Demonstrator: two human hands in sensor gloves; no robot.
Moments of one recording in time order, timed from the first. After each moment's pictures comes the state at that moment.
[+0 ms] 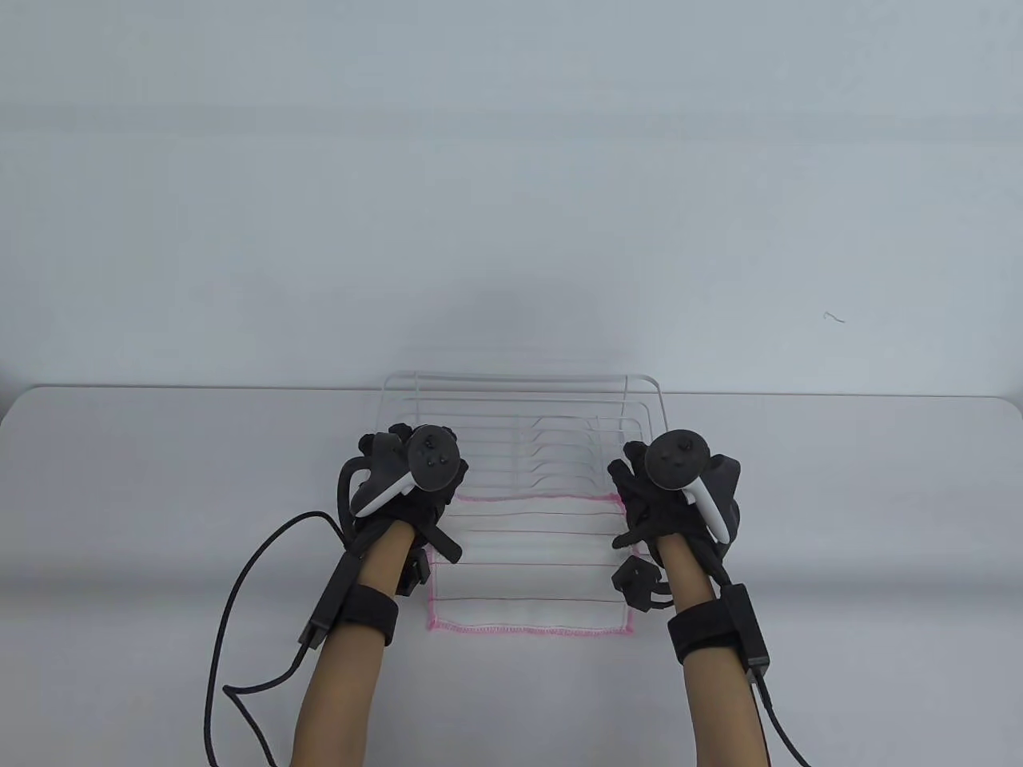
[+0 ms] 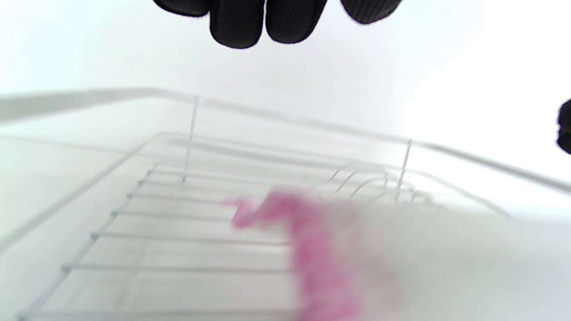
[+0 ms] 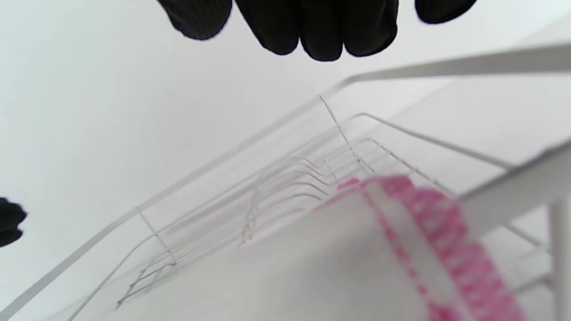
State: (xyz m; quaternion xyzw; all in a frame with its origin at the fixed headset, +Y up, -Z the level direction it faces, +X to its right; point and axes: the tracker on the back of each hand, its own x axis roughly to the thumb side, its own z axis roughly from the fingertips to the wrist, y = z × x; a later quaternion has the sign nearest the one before) left_hand -0.143 -0.650 -0.494 0.01 -0.12 0.12 0.99; right_hand 0.160 -0.650 -0.475 -0.02 0.01 0.96 0.28
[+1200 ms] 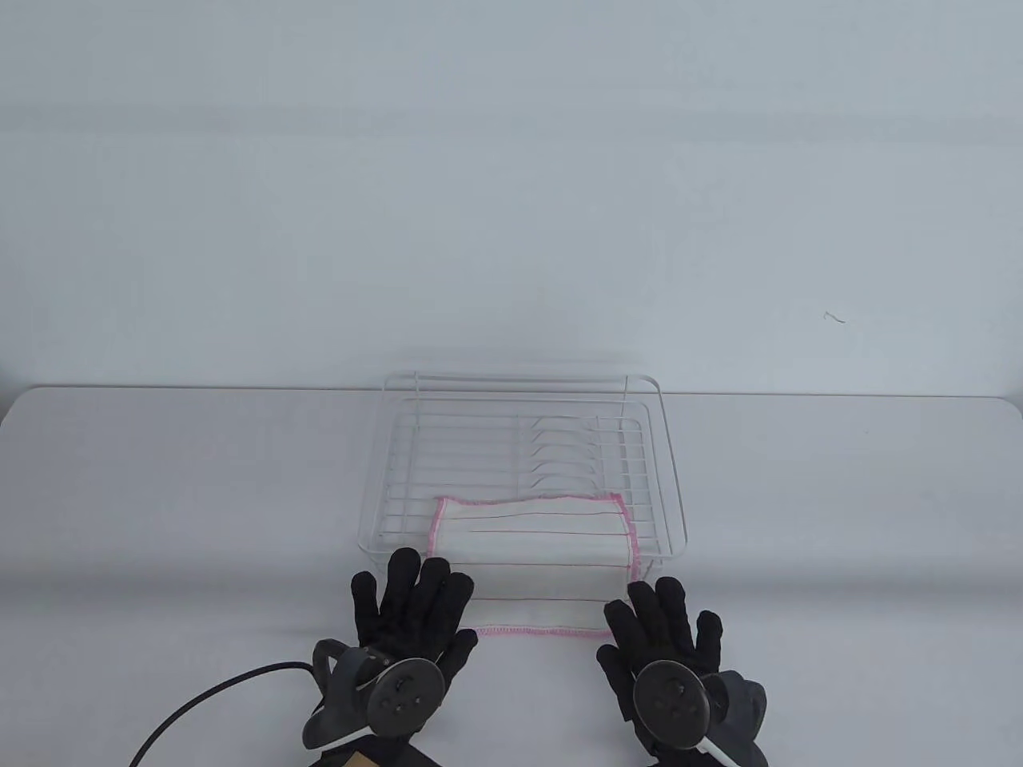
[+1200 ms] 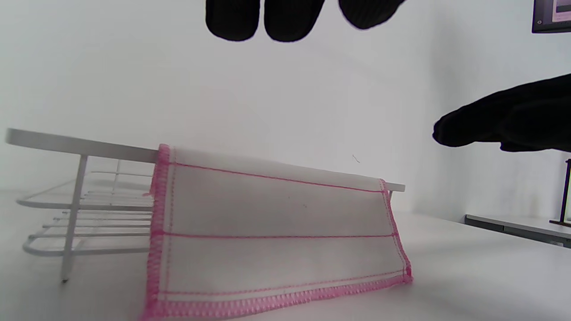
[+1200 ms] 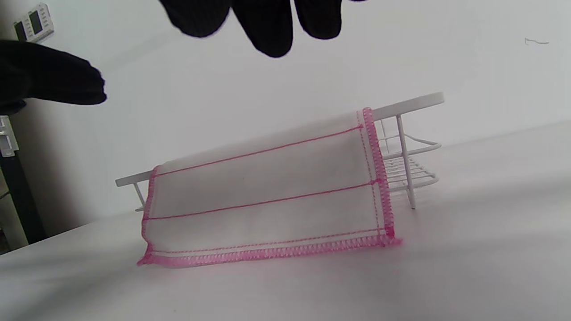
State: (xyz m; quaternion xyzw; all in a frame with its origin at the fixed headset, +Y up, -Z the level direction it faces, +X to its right) left_hand -0.140 -0.684 -0.296 0.12 -0.25 0.12 0.95; right_hand 0.140 -0.689 -0.277 0.11 -0.07 0.98 0.16
